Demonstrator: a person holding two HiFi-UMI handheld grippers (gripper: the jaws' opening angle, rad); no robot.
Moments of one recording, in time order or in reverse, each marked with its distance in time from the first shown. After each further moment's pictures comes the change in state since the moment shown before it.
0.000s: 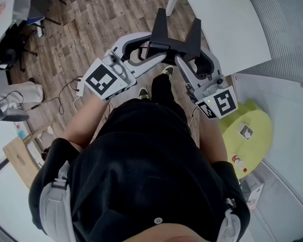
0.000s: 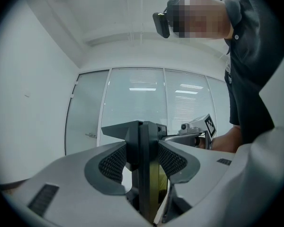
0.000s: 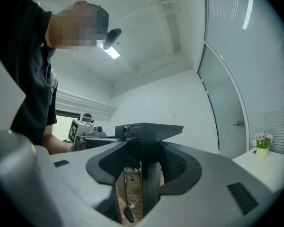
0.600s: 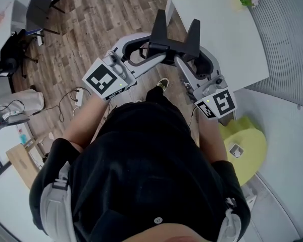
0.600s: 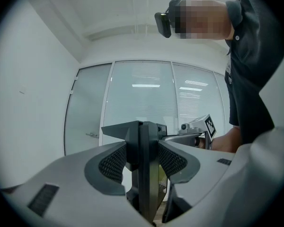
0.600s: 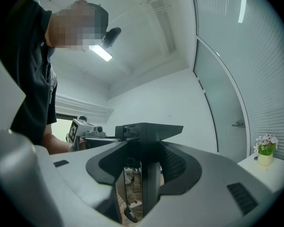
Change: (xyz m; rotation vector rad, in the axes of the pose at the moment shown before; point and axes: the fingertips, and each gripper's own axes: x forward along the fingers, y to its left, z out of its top) left arm 0.103 0.100 0.002 0.011 0.032 0.002; right arm 0.054 -0.135 0.011 0.013 -0.009 0.017
